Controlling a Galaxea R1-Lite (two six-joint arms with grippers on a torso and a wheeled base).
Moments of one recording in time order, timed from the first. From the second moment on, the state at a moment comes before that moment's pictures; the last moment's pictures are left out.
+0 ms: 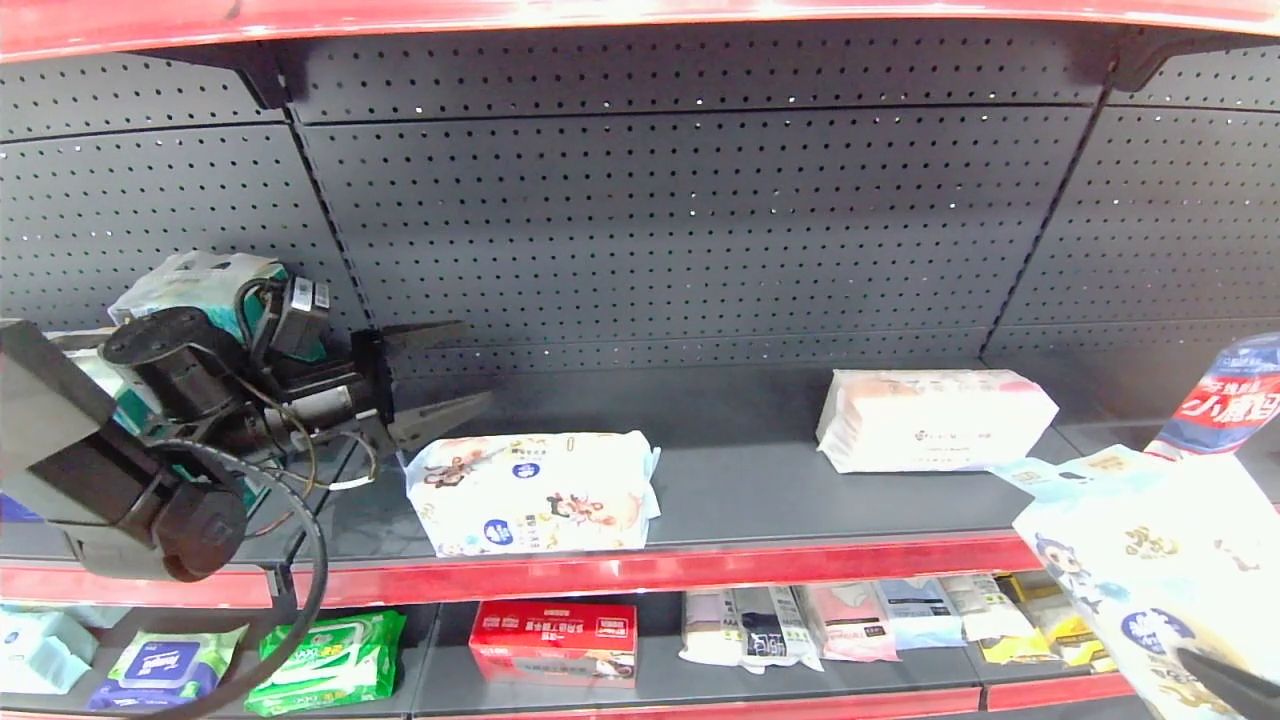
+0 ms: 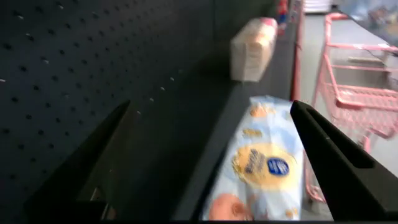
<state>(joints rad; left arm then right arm) -0.02 2.04 -0.70 -1.57 -1.09 -0.03 -0.01 0.77 -0.36 0.11 0.09 -0.36</state>
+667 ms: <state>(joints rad) -0.06 1.87 -0.67 -1.50 -0.66 -0.03 -0.01 0.82 -0.42 0.09 0.09 -0.36</state>
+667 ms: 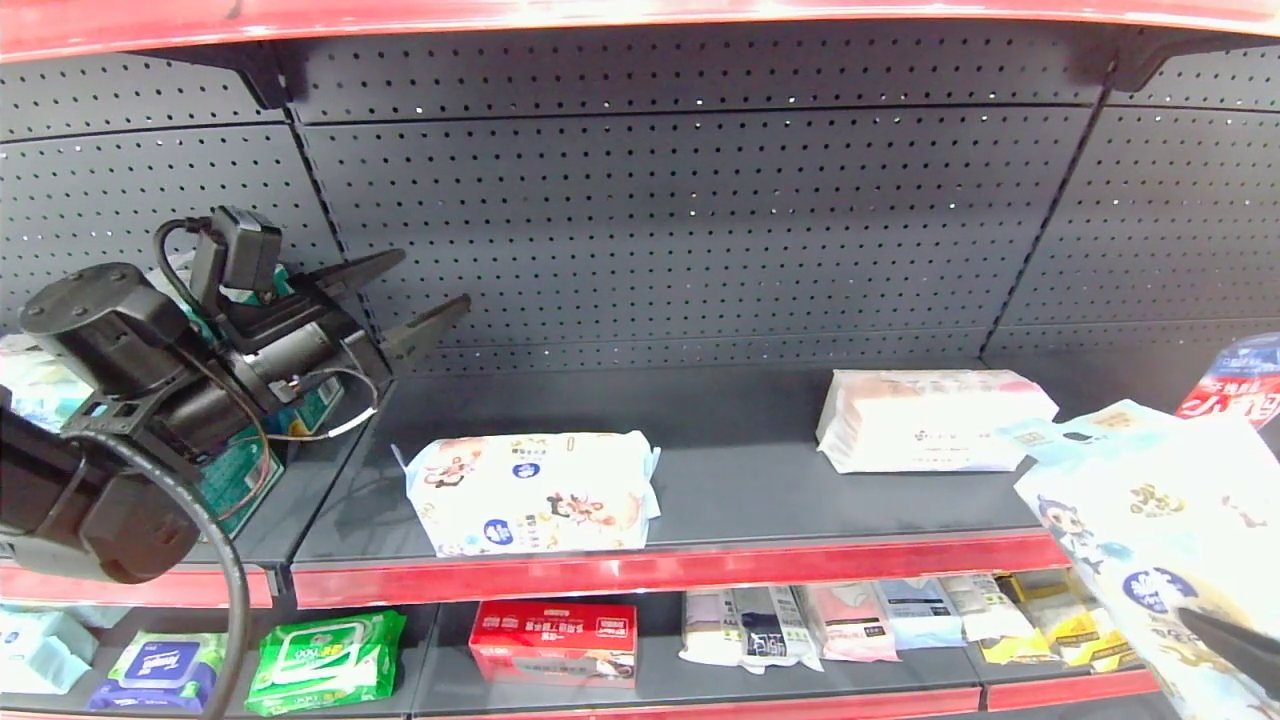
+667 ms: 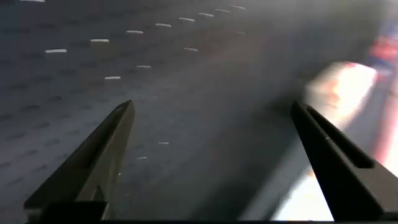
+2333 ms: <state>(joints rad) -0.13 0.69 -0.29 -0.16 -0.43 0.03 0.16 0.89 -0.46 -0.05 0.09 -0.36</state>
